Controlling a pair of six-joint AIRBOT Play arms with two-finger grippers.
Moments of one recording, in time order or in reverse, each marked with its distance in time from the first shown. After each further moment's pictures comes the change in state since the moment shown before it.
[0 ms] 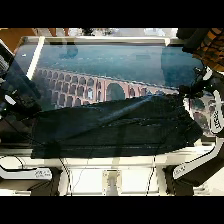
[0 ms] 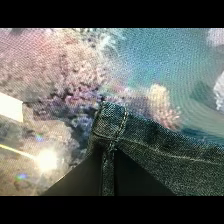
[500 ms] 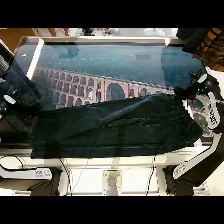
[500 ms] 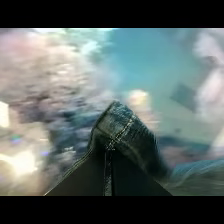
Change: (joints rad) left arm 0.000 -0.002 0.030 -0.109 0.005 0.020; right arm 0.003 -0.089 0.011 0.142 -0.037 -0.002
